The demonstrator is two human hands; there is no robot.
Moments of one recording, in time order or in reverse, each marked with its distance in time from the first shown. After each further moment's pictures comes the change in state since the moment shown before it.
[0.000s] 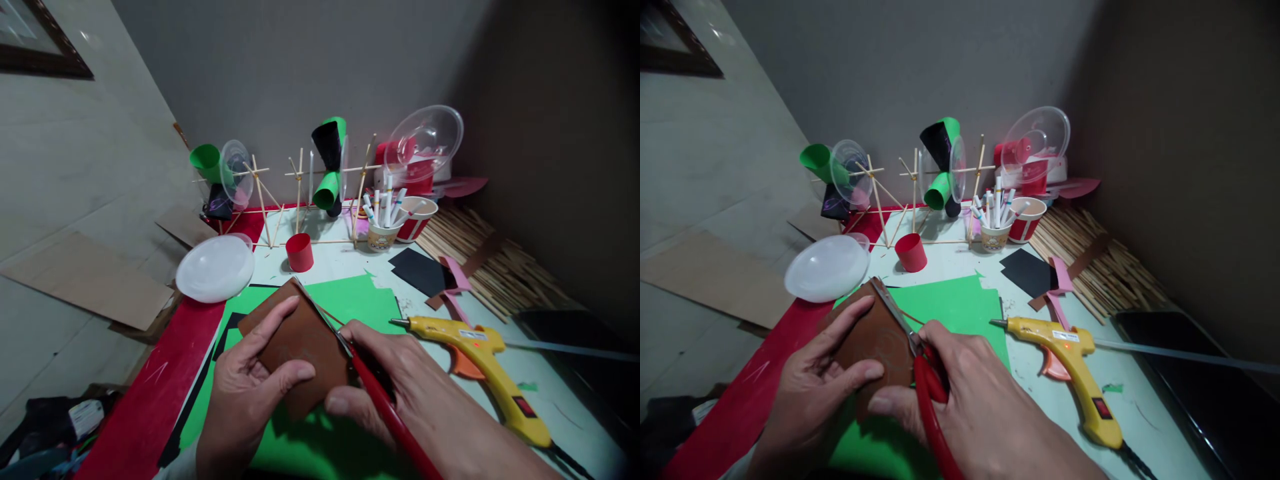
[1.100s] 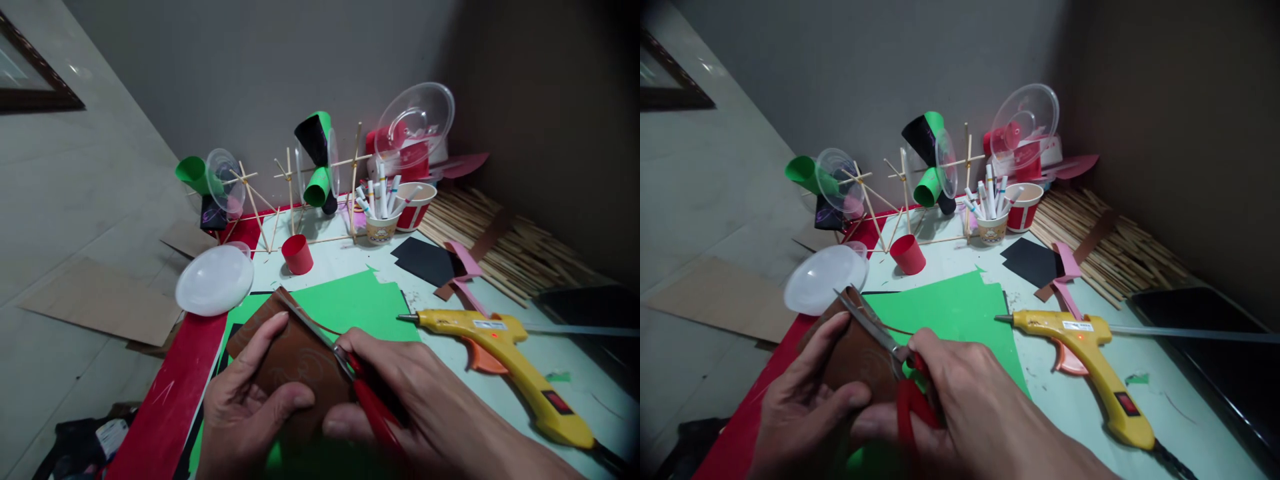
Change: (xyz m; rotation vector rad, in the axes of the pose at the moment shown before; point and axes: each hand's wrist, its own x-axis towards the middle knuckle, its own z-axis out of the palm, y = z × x) left_hand -0.009 0.002 0.007 -0.035 0.142 -0.062; right_hand 0.013 0.009 0.014 0.196 -0.064 -0.089
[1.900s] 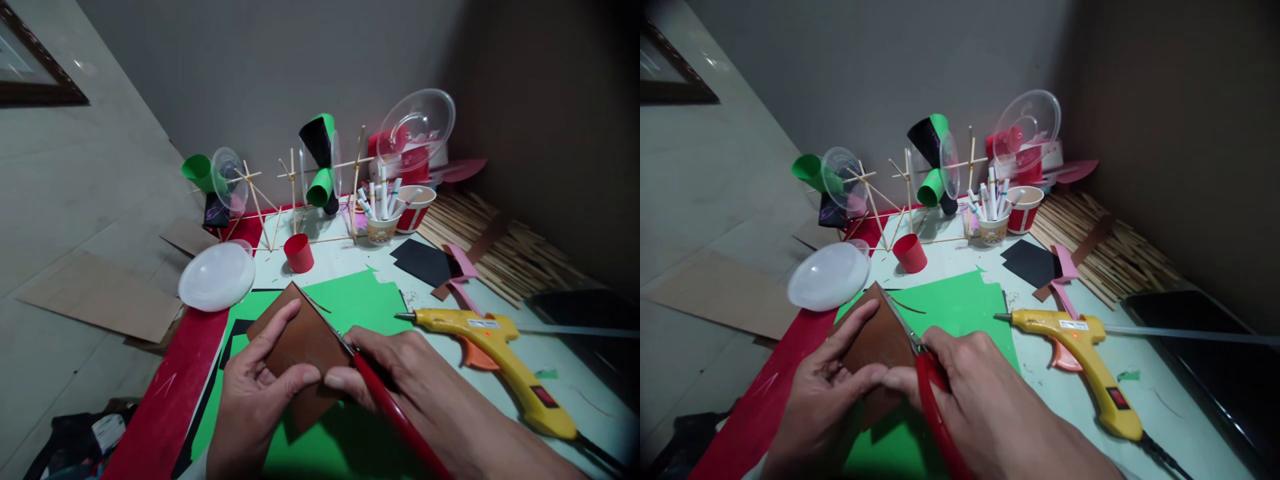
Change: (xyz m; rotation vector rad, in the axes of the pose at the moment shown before) left_hand 0.009 -0.002 0.000 -0.003 -0.129 -0.060; right_hand -0.004 0.005 0.000 -0.180 -0.003 0.094
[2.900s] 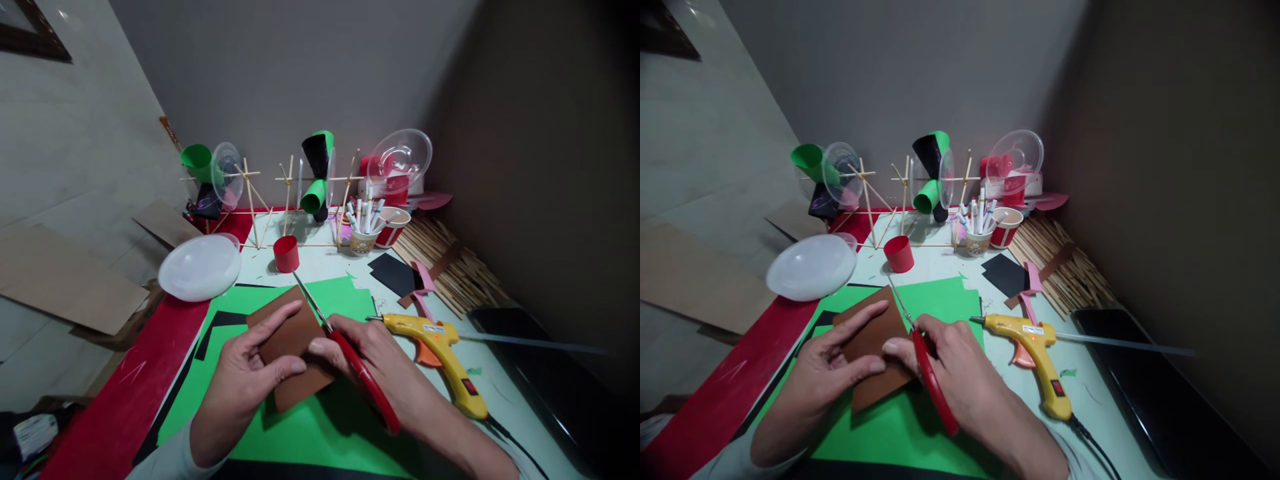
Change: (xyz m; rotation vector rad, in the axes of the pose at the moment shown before) left_hand 0.009 0.005 0.000 0.042 -0.153 0.037; right_hand 0.009 0.004 -0.006 0.040 0.076 -0.073
